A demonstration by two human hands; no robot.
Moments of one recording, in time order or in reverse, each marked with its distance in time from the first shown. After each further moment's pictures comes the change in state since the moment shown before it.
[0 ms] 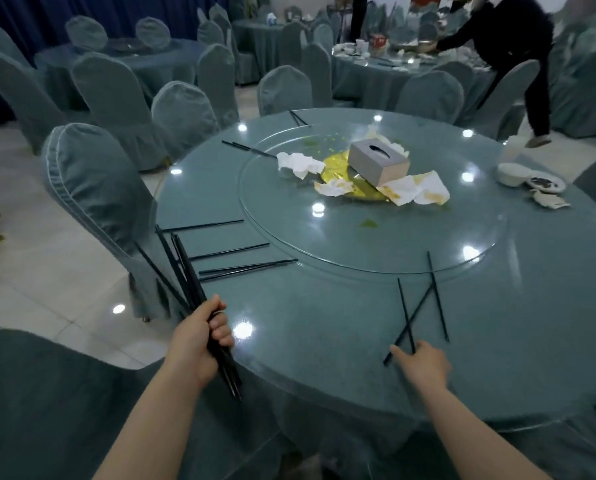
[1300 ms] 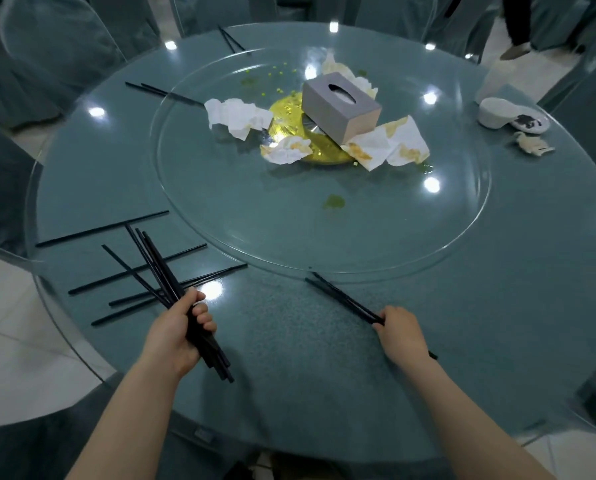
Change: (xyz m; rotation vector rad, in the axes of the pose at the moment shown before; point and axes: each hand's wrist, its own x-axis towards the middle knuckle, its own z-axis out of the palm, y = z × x) left_hand 0.174 -0.015 0.082 0.081 0.057 -0.203; right_hand 0.118 -0.037 -0.004 -0.164 -0.079 -0.206
